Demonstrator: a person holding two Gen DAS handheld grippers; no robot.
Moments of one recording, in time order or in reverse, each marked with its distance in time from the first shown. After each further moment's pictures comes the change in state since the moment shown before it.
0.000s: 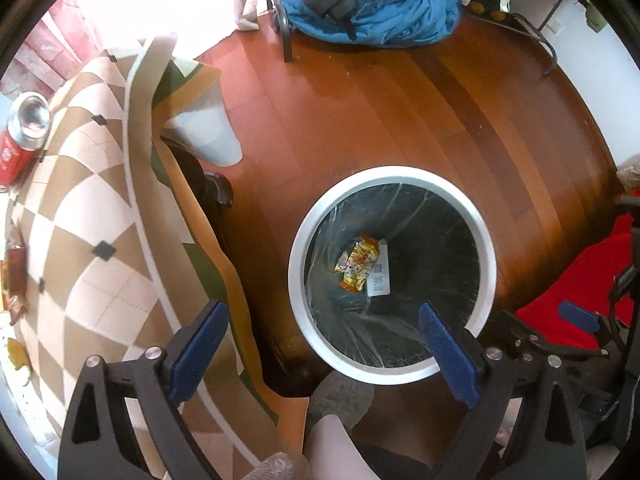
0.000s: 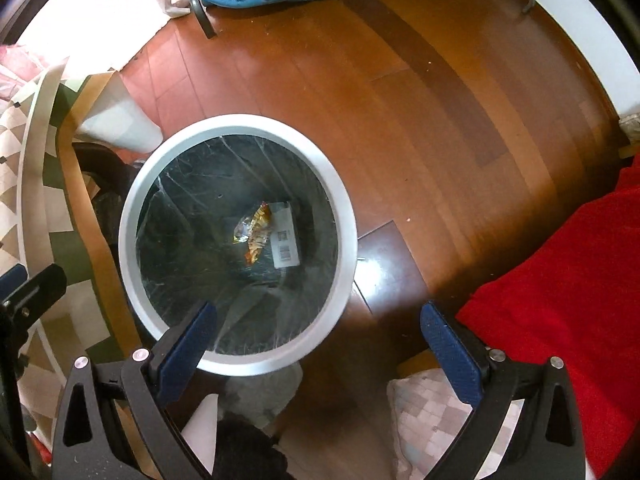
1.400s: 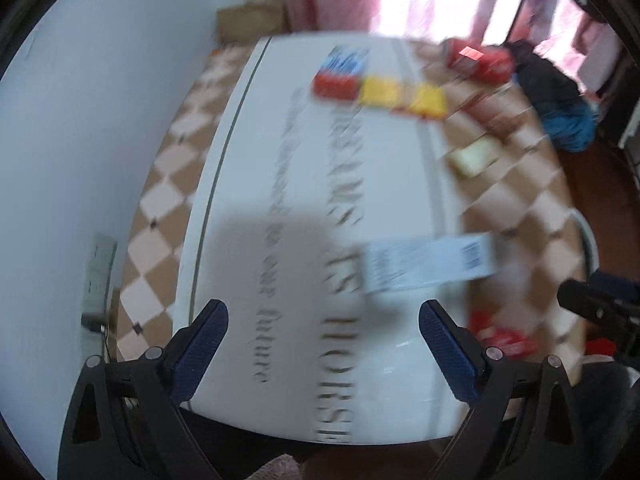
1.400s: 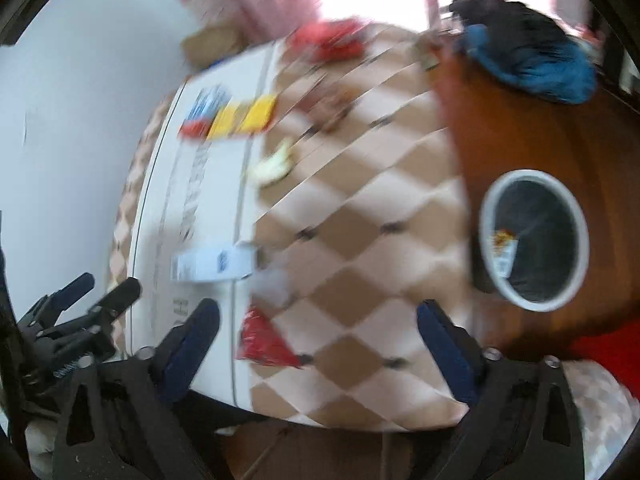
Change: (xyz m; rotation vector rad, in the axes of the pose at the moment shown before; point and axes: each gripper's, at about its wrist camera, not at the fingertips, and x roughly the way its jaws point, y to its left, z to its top) left arm -0.137 0.338 -0.289 -0.469 -0.122 0.218; right arm -0.156 0.362 -0.209 -0.541 -0.083 0.301
